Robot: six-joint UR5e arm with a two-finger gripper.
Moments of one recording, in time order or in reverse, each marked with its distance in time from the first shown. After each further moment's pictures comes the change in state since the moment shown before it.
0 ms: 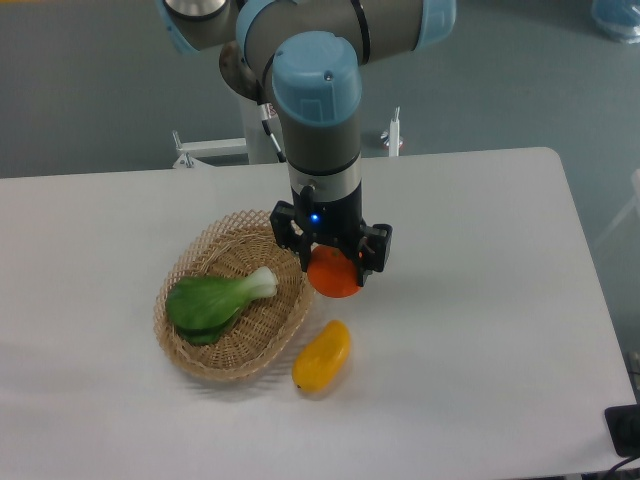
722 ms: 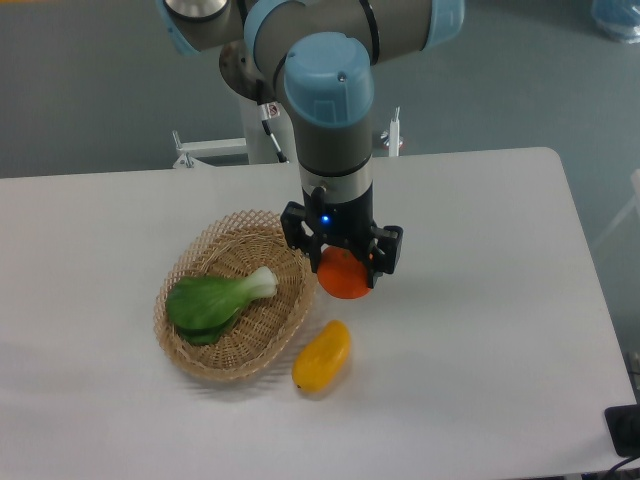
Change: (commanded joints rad) arm 0.026 -0.057 0.052 0.002 0.008 0.074
